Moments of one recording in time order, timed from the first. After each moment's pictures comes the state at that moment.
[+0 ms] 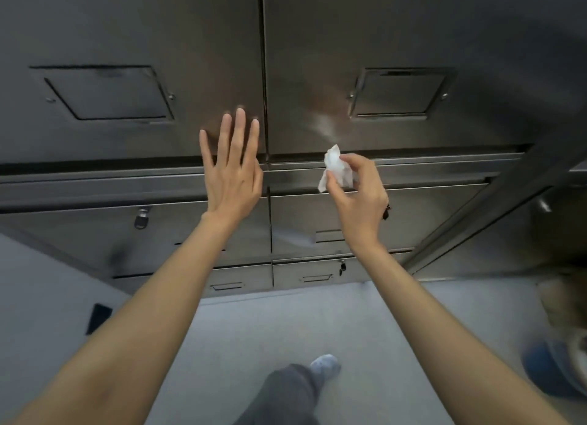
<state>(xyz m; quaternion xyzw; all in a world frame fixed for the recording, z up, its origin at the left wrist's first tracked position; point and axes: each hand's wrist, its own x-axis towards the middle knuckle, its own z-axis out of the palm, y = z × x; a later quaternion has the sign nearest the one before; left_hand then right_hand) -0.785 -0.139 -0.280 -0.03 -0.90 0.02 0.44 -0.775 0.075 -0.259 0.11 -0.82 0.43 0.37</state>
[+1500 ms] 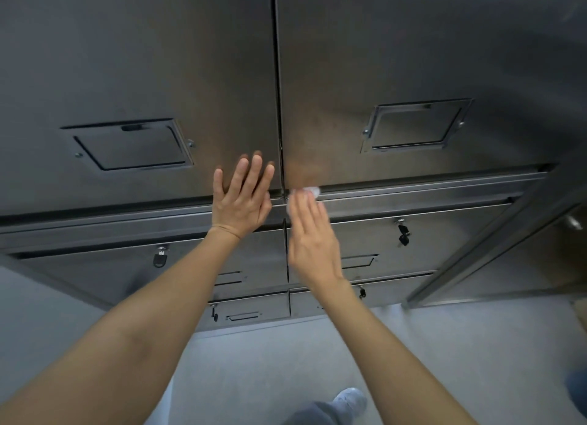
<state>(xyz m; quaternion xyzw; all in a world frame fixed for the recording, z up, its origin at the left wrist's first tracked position) -0.827 -0.183 -0.298 -0.12 -0.80 0.18 0.55 -0.769 -0.003 -0.303 0.21 -0.92 0.16 0.28</state>
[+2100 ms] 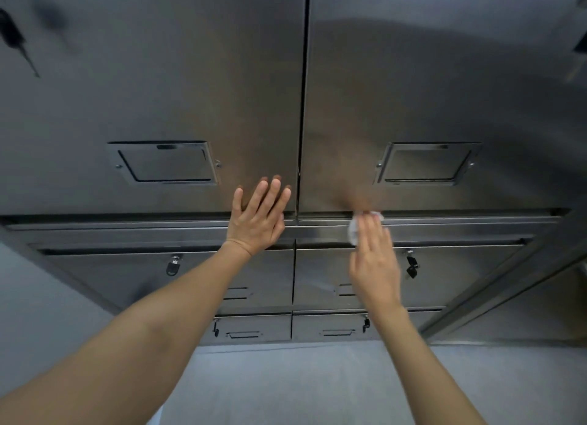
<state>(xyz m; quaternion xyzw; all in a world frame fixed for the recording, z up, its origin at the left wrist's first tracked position) -0.827 -0.183 -0.300 -0.12 -0.81 0.19 0.54 -0.791 0.078 -0.298 0.15 -0.95 0.11 0.23</state>
